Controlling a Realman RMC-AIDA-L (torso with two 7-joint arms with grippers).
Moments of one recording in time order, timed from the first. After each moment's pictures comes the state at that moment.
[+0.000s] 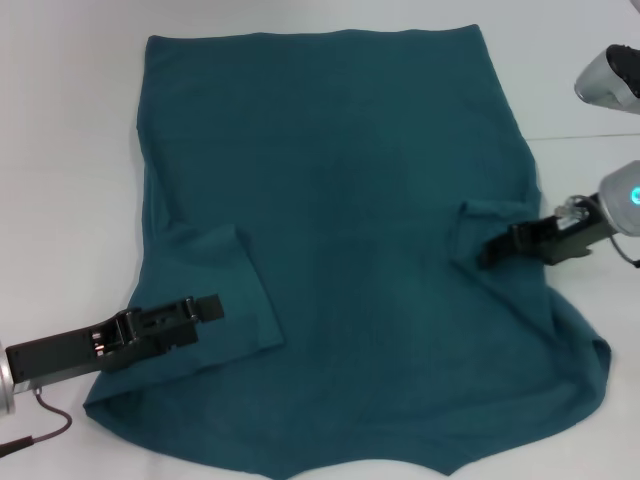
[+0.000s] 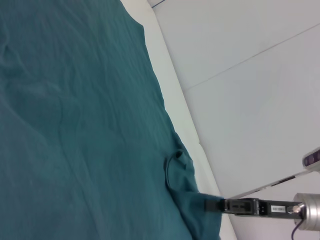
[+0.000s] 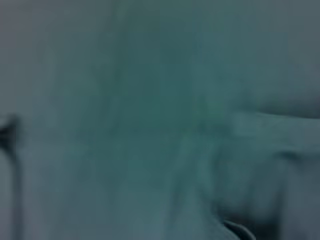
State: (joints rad) left arm -0.52 -2.14 0.41 0.67 2.18 1.60 -2.18; right arm 0.86 1.93 -0.85 -0.60 -2.61 -1.20 2.69
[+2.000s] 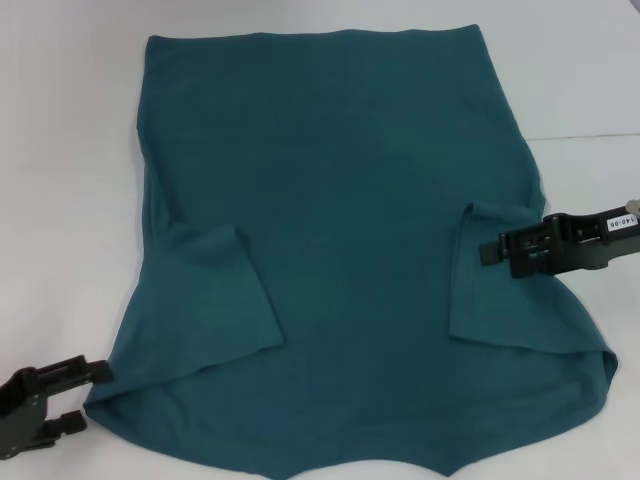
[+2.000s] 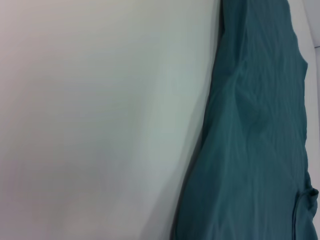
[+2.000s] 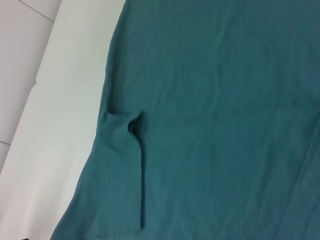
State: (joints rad) left arm -0.41 -2.11 0.37 0.81 2.38 1.54 -2.56; right arm 0.71 1.89 -0.67 -0.71 -2.33 -1.55 2.51
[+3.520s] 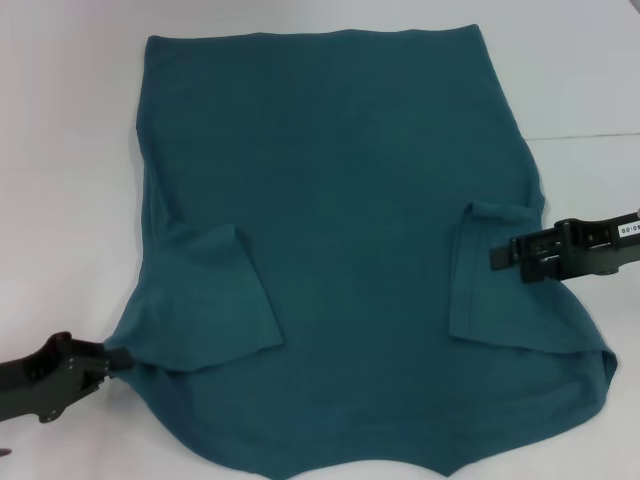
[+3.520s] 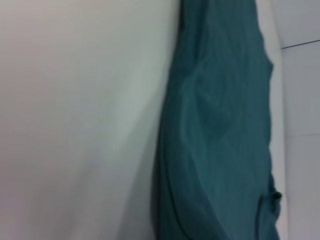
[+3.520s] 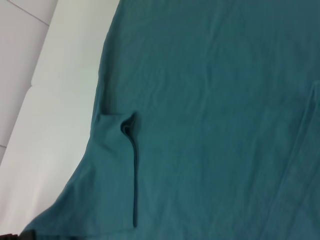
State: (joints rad) left arm -0.46 -2.10 0.40 0.70 2.28 1.49 -2.54; right arm 0.69 1.89 -0.66 -0.70 -2.33 -1.55 2.49
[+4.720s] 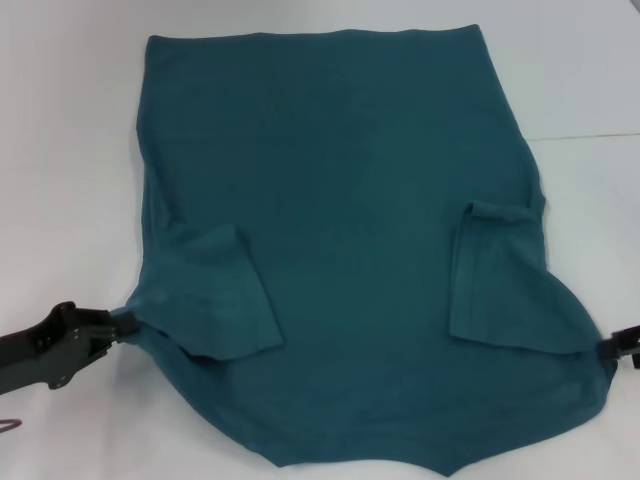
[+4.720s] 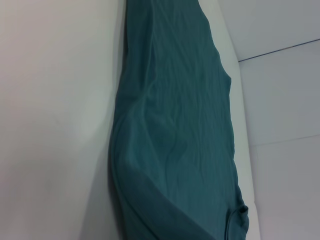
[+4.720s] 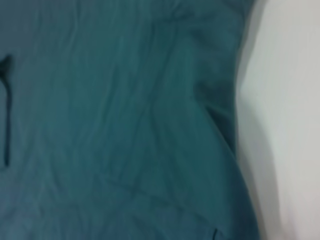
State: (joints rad) left arm -0.48 -2.08 0.37 0.64 2.20 1.48 -2.43; right arm 0.56 1.86 -0.62 -0.76 -2.54 -1.56 2.44
